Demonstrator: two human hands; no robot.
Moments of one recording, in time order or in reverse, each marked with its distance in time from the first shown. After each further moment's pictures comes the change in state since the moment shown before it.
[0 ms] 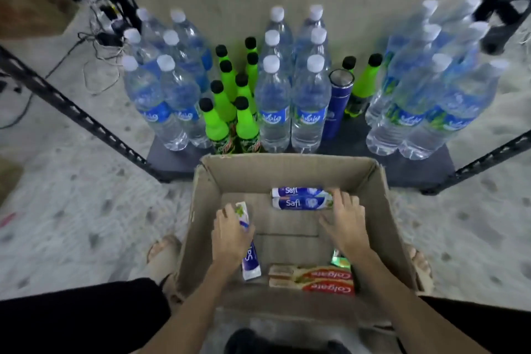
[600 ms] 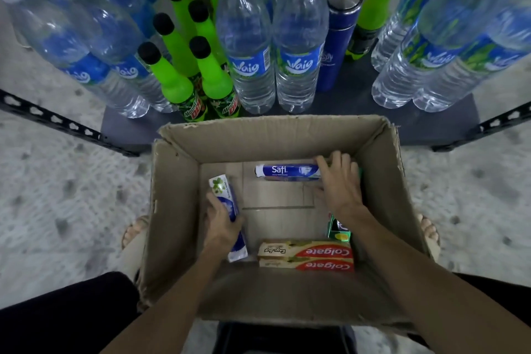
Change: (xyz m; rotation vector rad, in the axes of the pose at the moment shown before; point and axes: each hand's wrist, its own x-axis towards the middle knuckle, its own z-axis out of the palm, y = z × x) left_hand 0.035 -0.046 0.087 -0.283 -0.187 -0.219; right_hand 0.046 0.036 0.069 -0.425 -0.195 -0.048
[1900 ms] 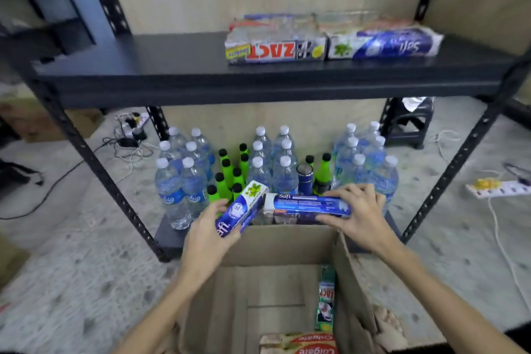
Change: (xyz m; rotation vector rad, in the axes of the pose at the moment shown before) left_hand -0.189 0.158 -0.213 -0.070 0.394 0.836; right_hand -0.132 0.061 -0.308 0.484 0.656 -0.201
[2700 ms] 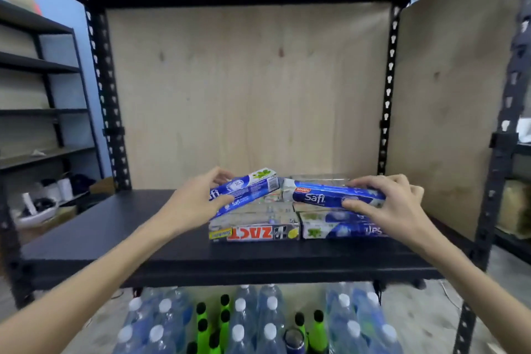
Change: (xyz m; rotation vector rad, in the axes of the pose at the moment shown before) left_hand 0.243 0.269 -0.171 0.192 -0.018 0.457; right_hand 0.216 -0.022 -0.263 0.010 0.411 -0.083
